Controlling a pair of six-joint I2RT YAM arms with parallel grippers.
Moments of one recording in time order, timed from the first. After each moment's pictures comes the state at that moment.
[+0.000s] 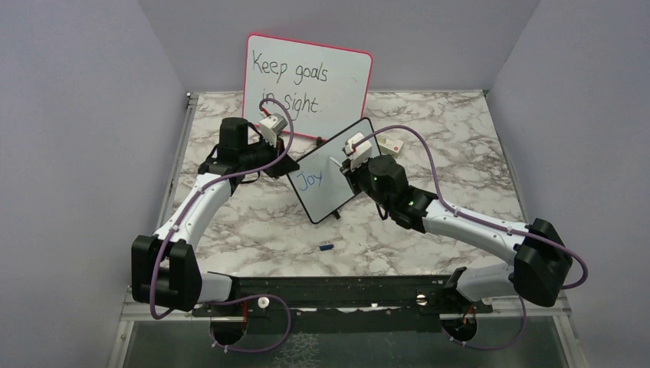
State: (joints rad) left arm -0.20 1.33 0.99 -0.25 0.74 0.03; right arm 0.88 1.33 0.88 0.19 0.27 -0.08
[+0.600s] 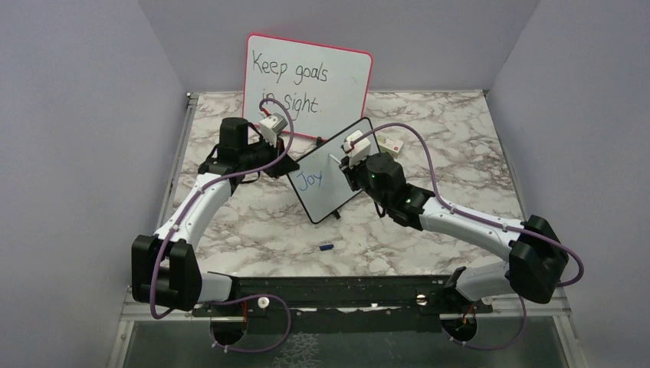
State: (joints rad) left arm -0.20 1.33 0.99 -0.25 0.74 0.04; right arm 0.87 1.36 0.89 0.20 0.27 -0.08
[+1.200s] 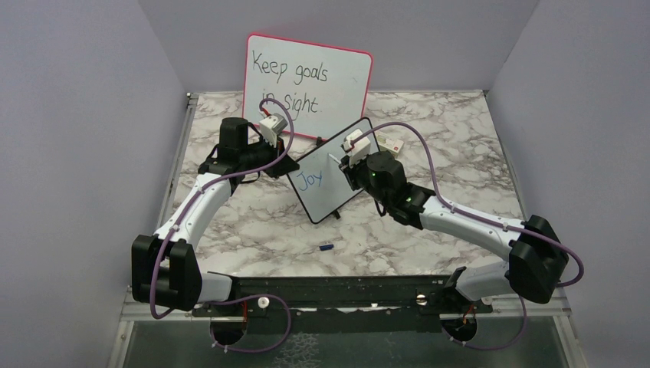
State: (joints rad) left arm -0.20 1.33 0.99 -0.25 0.74 0.04; right arm 0.86 1.37 0.90 0.19 0.23 -0.08
